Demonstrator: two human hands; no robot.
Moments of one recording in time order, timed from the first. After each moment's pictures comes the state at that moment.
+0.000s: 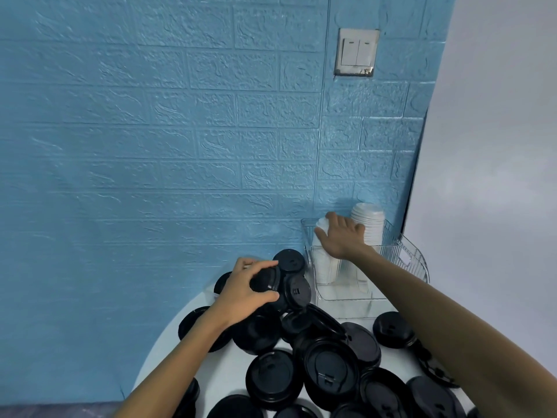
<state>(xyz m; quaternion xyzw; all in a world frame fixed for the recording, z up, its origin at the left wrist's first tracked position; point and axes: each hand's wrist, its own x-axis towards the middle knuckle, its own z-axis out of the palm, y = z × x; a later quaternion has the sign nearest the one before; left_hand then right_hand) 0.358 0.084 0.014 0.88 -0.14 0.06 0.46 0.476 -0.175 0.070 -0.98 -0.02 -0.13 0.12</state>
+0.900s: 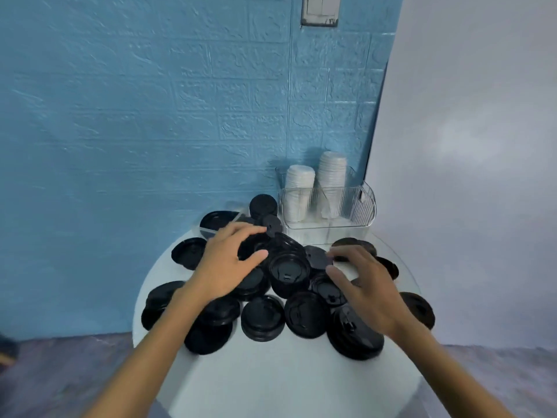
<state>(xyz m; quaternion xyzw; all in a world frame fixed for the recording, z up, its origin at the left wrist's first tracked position) 0.215 0.054 0.039 0.91 -0.18 0.13 0.35 0.154 -0.233 0.026 -0.89 -0.15 -0.18 0.38</state>
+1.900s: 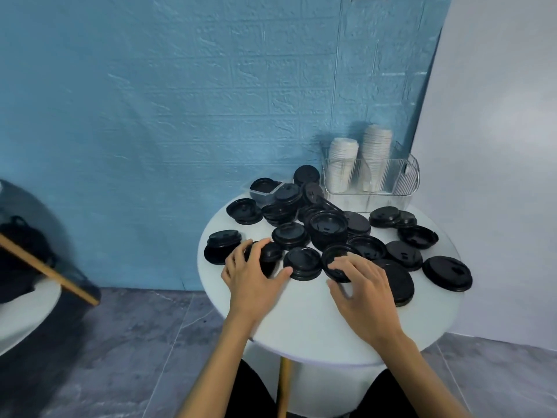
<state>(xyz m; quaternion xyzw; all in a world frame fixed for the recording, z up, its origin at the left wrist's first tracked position) 0.100 0.051 -0.051 0.91 0.09 0.19 0.36 0.088 -0.166 -0.056 -0.91 -0.15 -0.29 0.27</state>
